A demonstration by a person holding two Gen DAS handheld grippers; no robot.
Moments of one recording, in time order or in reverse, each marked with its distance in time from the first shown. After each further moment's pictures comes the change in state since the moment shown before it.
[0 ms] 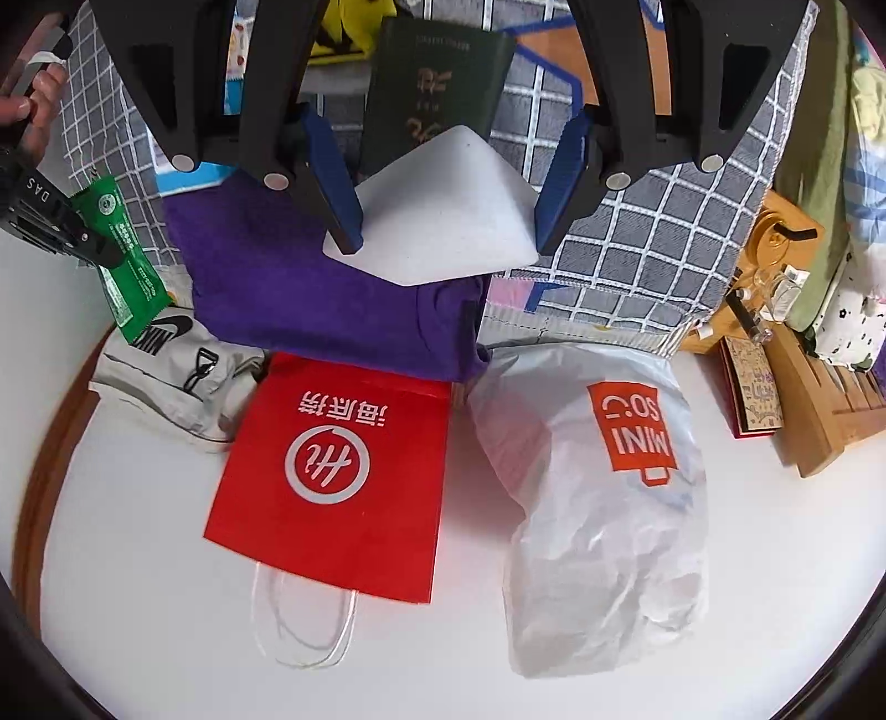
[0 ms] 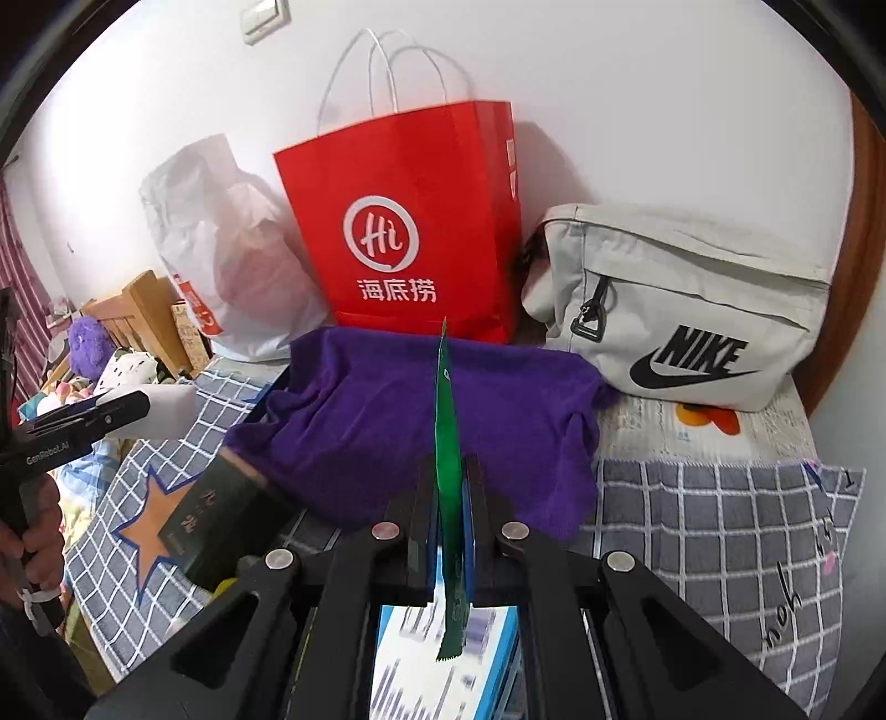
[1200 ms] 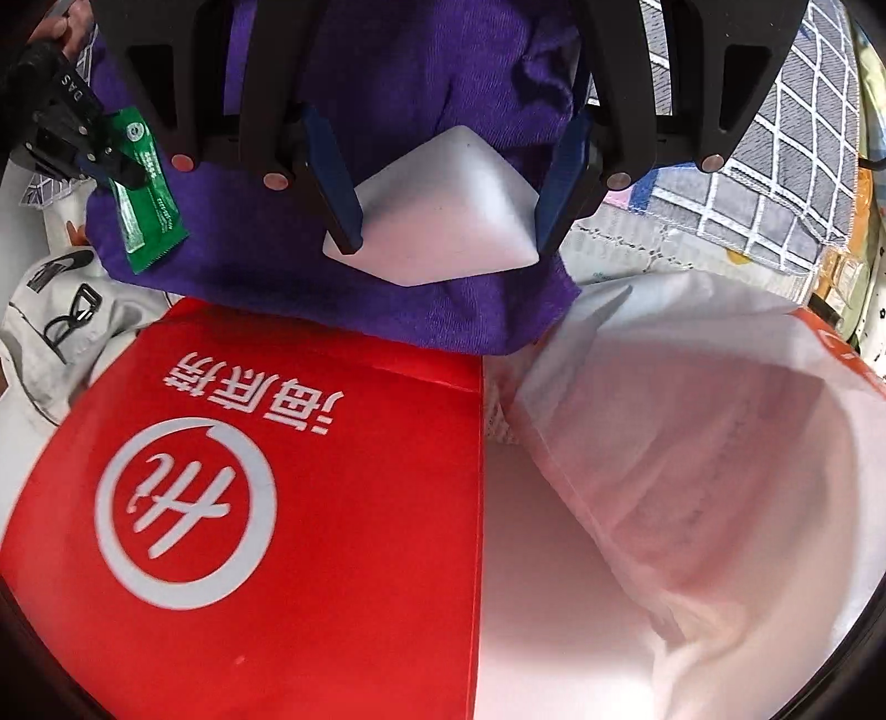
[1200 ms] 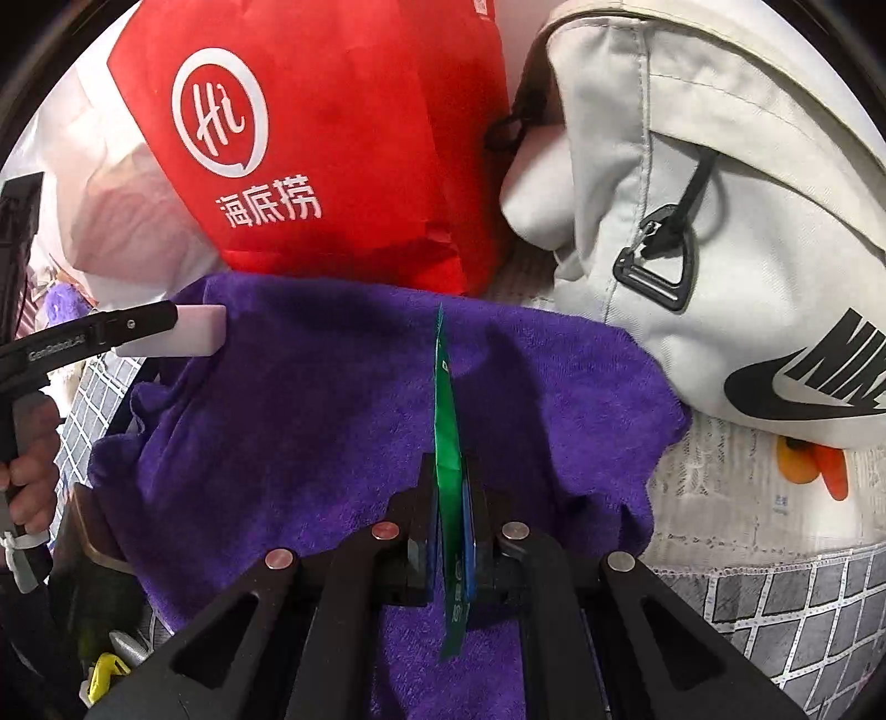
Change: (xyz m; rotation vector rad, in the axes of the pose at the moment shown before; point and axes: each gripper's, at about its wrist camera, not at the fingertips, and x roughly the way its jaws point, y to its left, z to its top) left arm 0.196 -0.027 0.077 -0.034 0.190 0.025; right arm 0.169 -0.054 0.026 -0.001 0.216 0.018
